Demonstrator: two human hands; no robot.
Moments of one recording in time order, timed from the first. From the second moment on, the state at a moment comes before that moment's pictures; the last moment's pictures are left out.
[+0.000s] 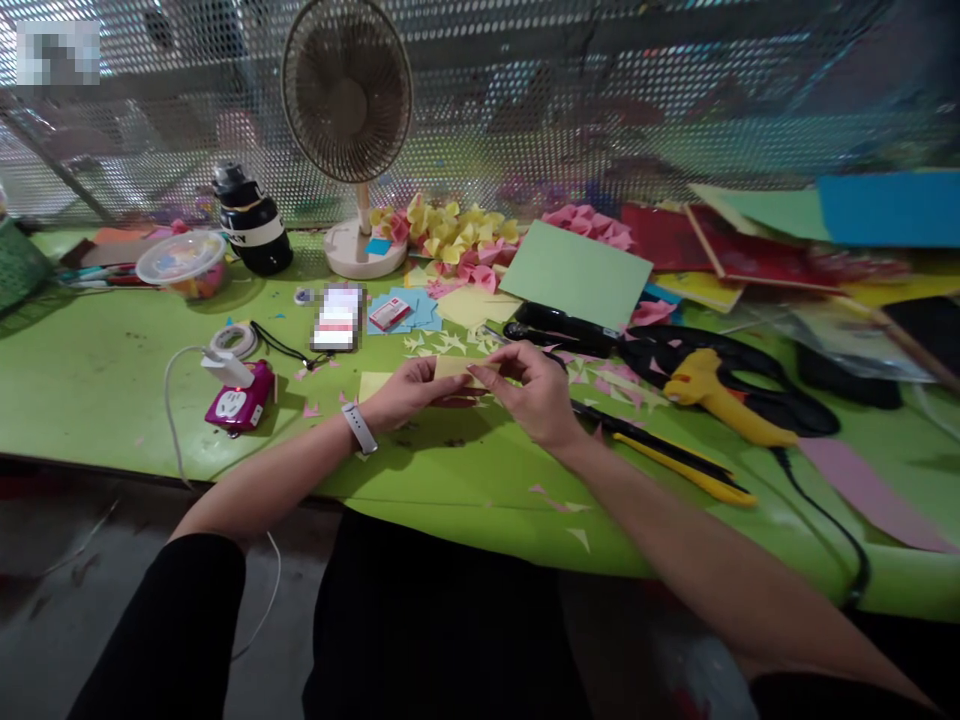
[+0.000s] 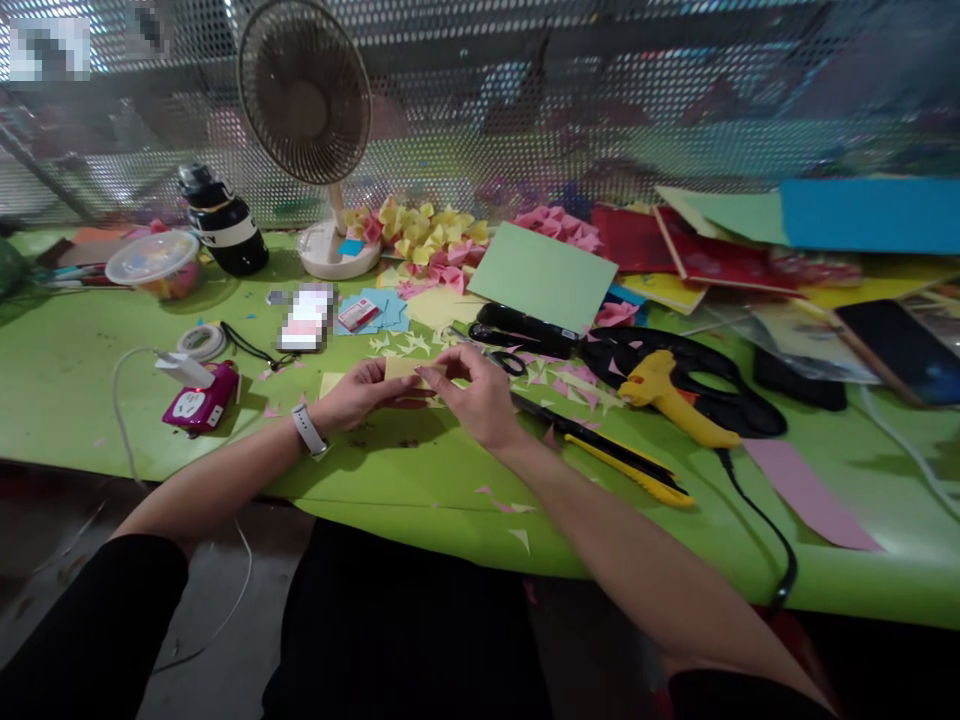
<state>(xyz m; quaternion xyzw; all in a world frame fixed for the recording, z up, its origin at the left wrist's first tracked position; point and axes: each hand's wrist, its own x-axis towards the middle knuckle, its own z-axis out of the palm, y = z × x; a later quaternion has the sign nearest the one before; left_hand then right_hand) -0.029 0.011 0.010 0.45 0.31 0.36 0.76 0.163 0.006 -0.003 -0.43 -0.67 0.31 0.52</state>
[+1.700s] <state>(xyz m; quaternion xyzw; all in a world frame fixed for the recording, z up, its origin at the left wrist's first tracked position) -0.037 0.022 0.012 0.54 0.42 0.34 0.65 0.174 0.021 0.003 -0.43 -0.67 0.49 0.36</state>
